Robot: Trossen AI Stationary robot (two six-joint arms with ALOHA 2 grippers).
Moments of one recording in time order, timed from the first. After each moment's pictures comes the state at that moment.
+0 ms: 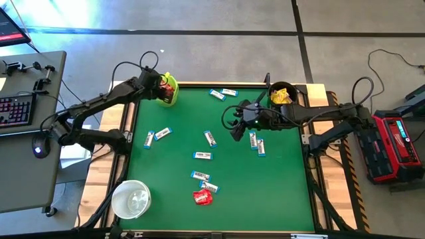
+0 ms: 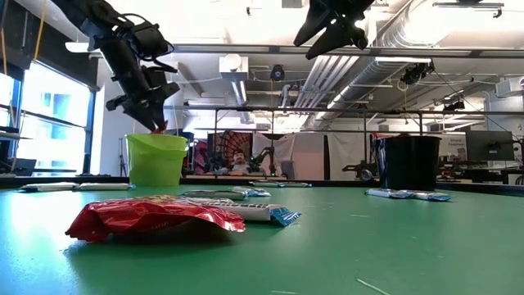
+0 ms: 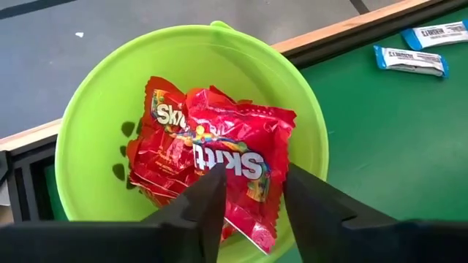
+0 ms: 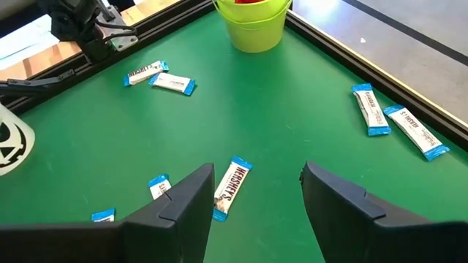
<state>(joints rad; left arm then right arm) 0.83 1.20 0.82 -0.49 -0.17 -0.26 0.01 1.42 1.27 -0.58 0.36 0.50</state>
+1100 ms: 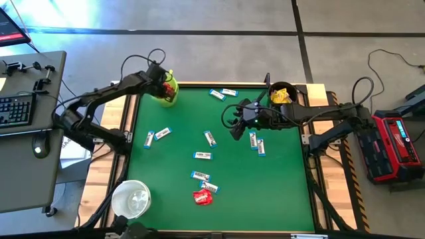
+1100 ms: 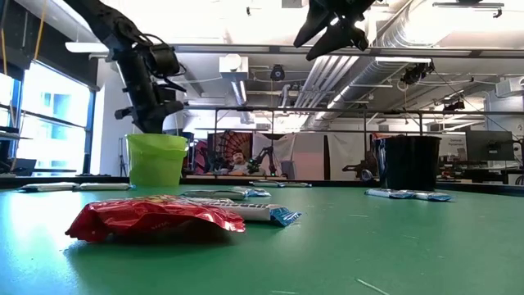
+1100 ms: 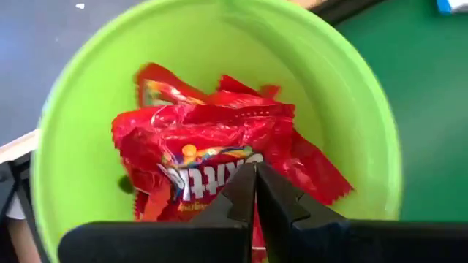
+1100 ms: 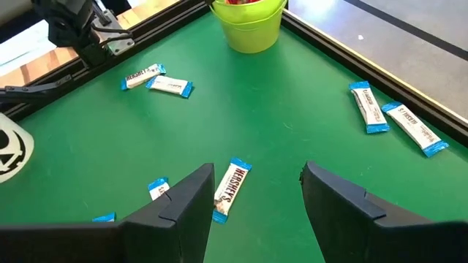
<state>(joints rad) 0.90 1.40 0.93 -0.57 -0.15 -0.13 0.00 1.42 1.27 -0.58 0.36 0.52</state>
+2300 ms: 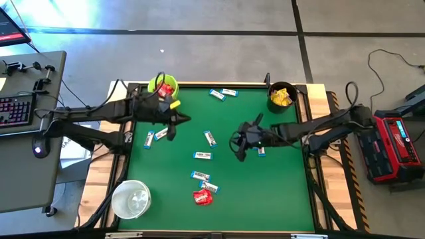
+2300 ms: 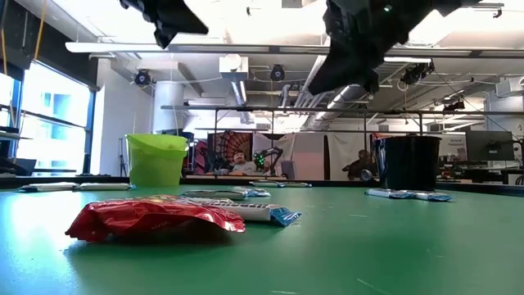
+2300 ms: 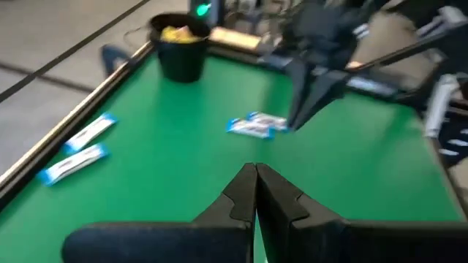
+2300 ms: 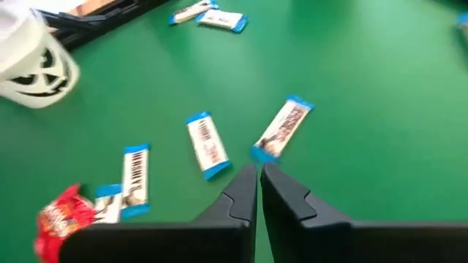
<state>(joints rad) 0.15 1.03 0.93 -0.34 -0.01 -0.14 0.13 1.38 0.88 -0.18 0.28 0.53</state>
